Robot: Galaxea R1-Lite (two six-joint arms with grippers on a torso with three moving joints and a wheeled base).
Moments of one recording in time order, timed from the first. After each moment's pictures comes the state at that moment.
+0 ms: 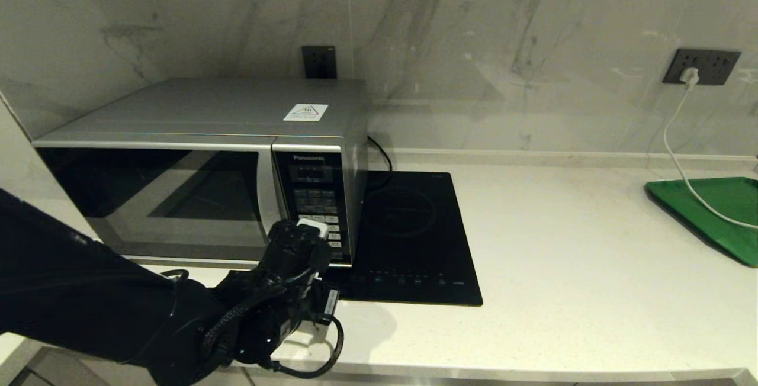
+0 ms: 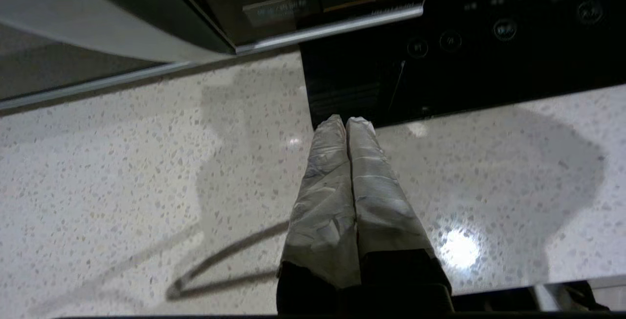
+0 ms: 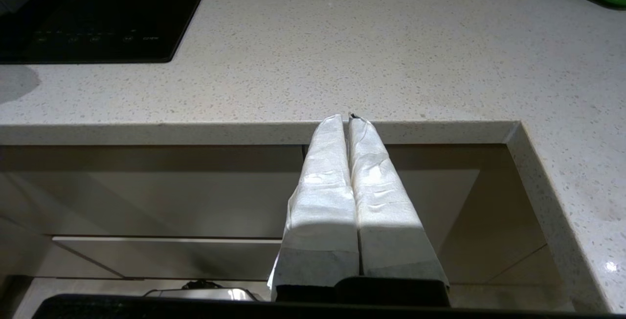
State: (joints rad) left arm -0.68 1.88 -0.77 -0.42 0.46 -0.18; right arm 0.00 0.00 -0.11 0.26 -0.04 0.09
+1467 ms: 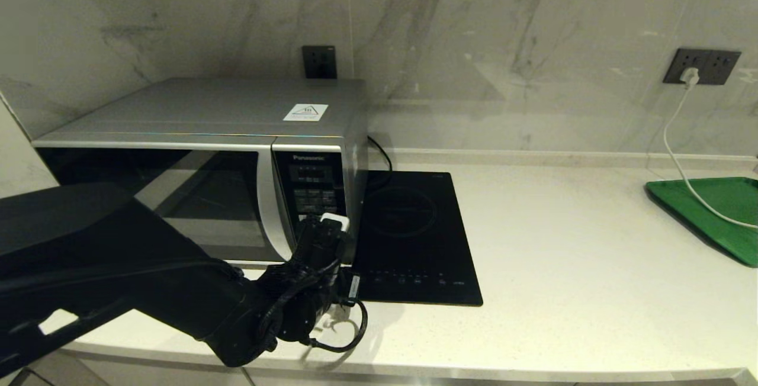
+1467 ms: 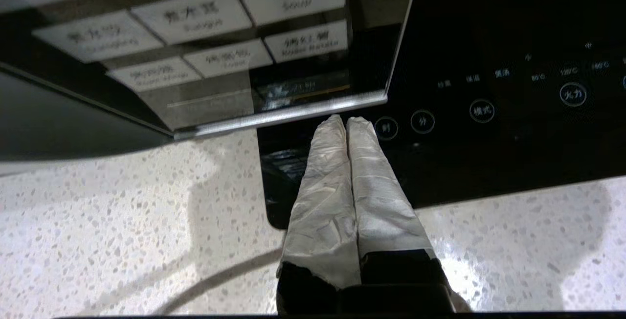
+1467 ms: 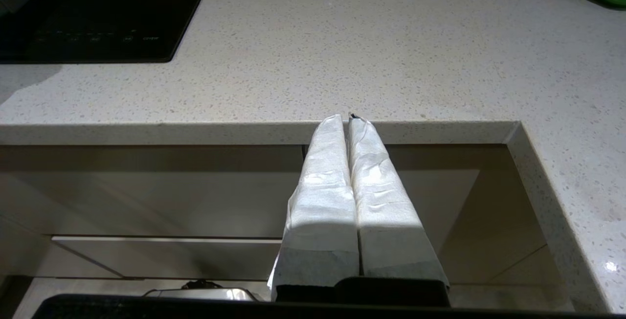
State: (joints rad) left arm -0.67 2.06 -0.87 -0.58 0.44 -0.15; right arm 0.00 0.00 -0.11 0.26 -0.04 0.09
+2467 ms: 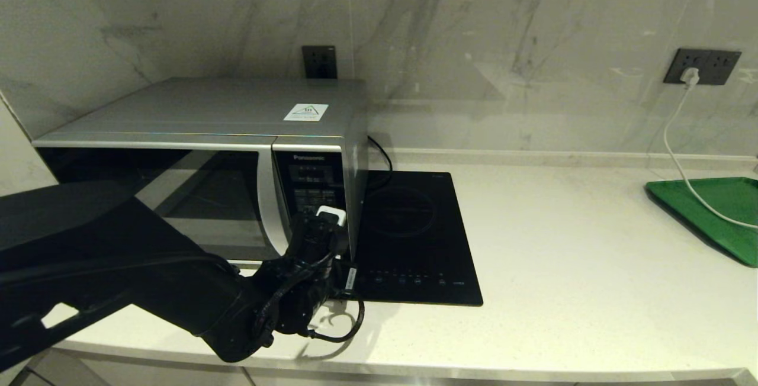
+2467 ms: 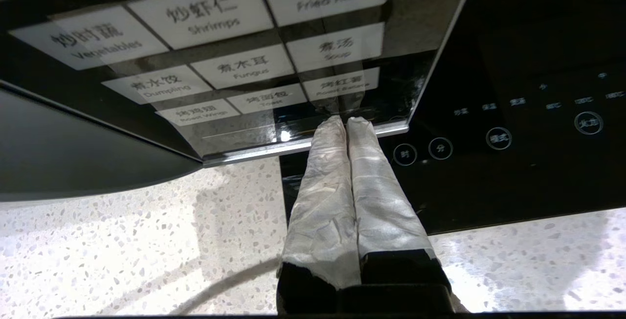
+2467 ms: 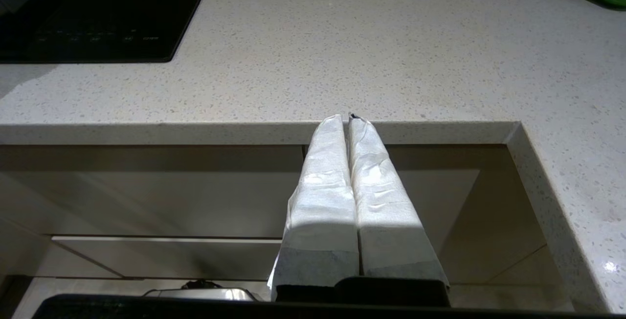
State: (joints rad) left arm -0.64 2.06 -0.86 -0.64 0.45 -0.10; right arm 0.00 0.00 -0.11 0.26 -0.04 0.09
